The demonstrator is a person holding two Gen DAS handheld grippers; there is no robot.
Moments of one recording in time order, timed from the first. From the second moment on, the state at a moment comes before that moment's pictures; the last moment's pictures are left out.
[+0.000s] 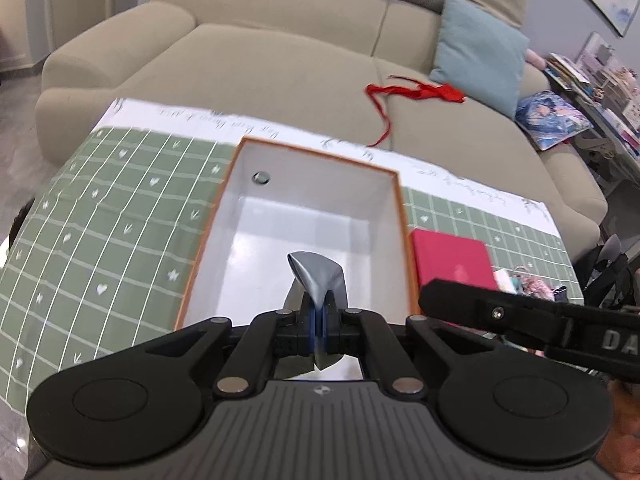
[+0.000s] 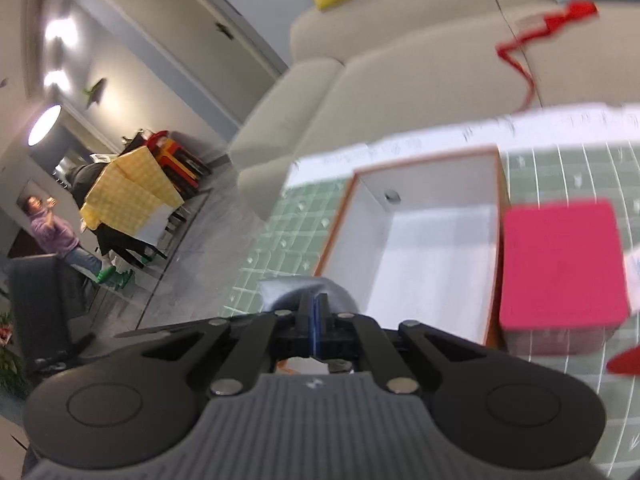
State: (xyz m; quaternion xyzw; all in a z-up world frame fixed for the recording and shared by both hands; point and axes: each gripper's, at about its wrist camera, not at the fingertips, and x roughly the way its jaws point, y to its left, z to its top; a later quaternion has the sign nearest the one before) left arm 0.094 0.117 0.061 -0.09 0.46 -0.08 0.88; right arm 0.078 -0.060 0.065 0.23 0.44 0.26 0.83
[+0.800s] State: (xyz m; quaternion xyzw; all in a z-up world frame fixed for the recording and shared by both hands) left arm 0.090 0.080 0.052 -0.04 0.47 -0.12 0.88; right arm 0.019 -0.308 -0.093 0.06 0.48 -0.18 0.85
